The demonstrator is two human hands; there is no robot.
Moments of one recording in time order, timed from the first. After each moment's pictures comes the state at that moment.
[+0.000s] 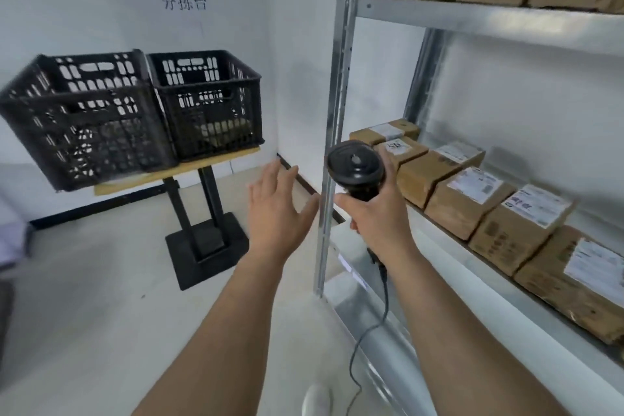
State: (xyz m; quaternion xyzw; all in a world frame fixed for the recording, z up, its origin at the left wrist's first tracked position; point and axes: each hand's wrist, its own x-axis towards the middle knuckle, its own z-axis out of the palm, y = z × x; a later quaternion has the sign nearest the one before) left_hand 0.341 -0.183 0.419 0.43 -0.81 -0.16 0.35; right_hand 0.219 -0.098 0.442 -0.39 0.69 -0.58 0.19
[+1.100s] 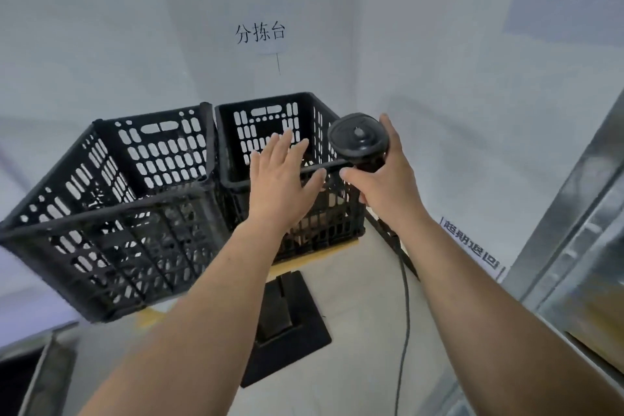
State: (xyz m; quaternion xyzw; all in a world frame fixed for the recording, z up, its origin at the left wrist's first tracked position) left_hand 0.355 -0.681 0.489 0.49 -0.82 -0.01 0.29; right_hand 0.203 -0.618 0.493 -0.50 0.63 -0.56 0.21
